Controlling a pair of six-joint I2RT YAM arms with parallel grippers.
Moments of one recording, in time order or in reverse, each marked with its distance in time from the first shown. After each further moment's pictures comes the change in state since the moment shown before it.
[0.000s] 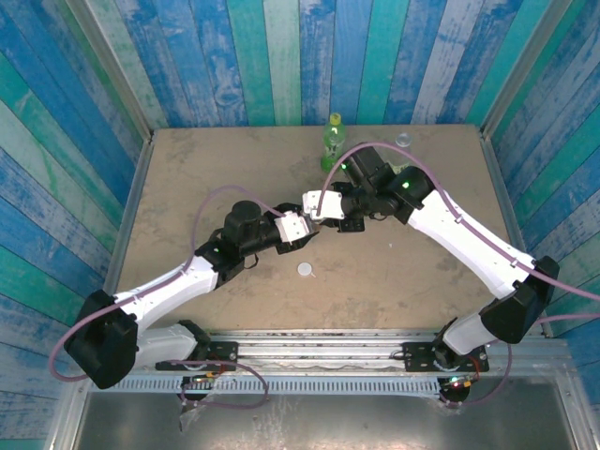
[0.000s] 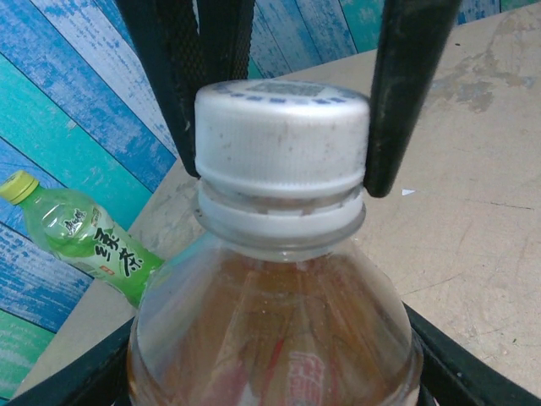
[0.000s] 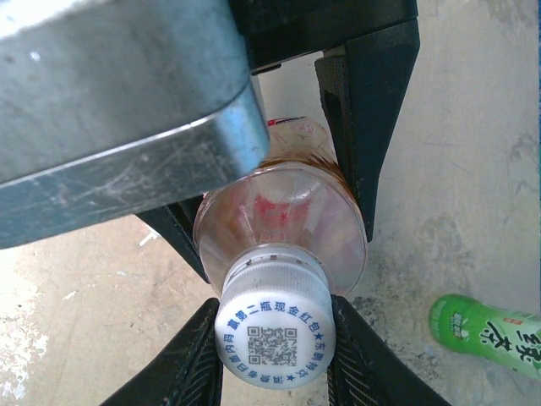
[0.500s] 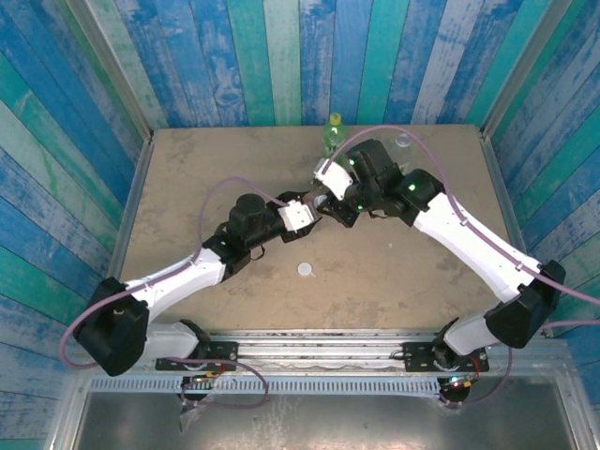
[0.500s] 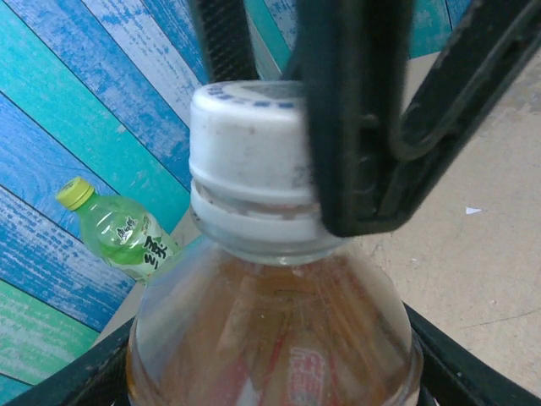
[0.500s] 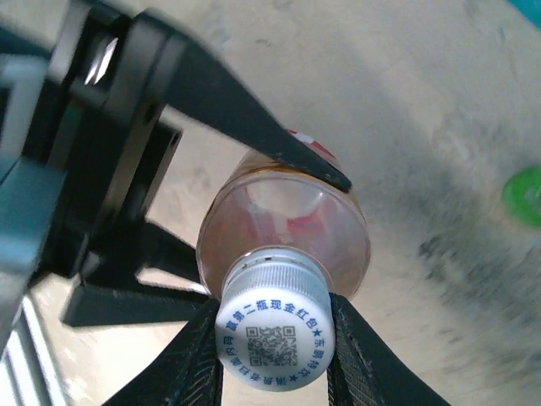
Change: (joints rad) left arm 0.005 0.095 0.053 0.111 -0.074 -0.009; right arm -0.026 -0.054 -0.087 0.179 0.037 0.801
